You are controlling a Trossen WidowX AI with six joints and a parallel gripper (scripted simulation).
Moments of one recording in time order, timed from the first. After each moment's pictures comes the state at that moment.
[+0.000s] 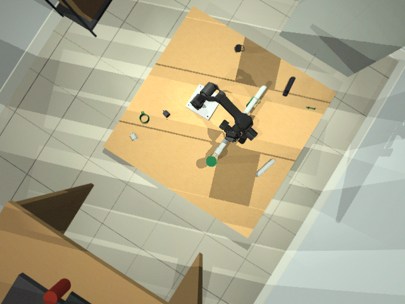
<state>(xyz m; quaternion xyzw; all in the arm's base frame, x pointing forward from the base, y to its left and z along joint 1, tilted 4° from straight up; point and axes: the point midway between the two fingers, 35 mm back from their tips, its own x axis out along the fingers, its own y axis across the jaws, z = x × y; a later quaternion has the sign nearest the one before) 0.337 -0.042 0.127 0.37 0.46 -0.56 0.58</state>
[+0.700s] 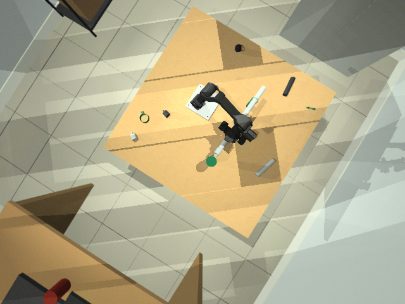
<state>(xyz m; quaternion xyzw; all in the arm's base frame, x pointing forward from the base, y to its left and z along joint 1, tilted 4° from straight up) 0.339 -0.049 0.126 0.37 0.46 -0.56 0.58</state>
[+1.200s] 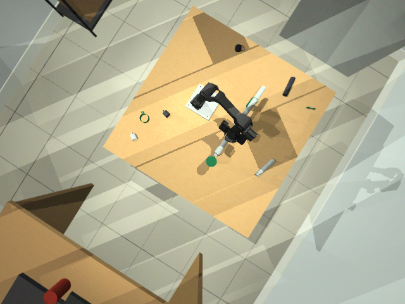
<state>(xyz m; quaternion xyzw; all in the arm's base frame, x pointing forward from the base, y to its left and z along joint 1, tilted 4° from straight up) 0.338 -0.048 0.127 0.37 0.46 -0.56 0.58</state>
